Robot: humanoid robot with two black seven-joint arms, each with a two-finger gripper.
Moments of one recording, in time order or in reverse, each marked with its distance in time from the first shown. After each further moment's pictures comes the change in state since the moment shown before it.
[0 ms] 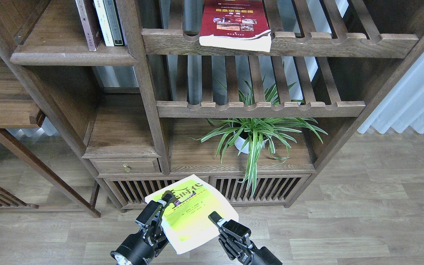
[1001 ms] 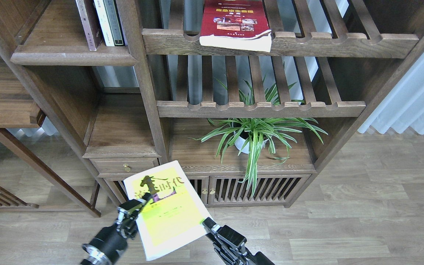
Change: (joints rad) left arm -0.040 0.236 -0.168 -0.002 0.154 0.000 0.069; right arm 0.002 0.000 0.033 -0.004 -0.086 -0.001 0.013
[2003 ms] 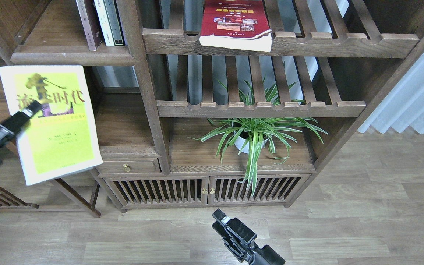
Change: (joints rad) left arm -0.048 0.474 -0.548 -0.233 0.110 0.000 0.114; right arm 0.006 0.000 0.053 -0.003 -0.034 0.000 -0.001
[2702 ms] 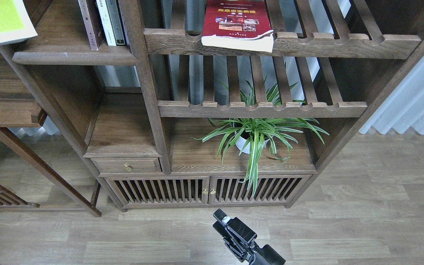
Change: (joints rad) left arm -0.616 0.207 0.070 0.208 0.120 0.000 0.036; right arm 0.005 0.000 0.002 -0.008 0.000 0.000 0.002
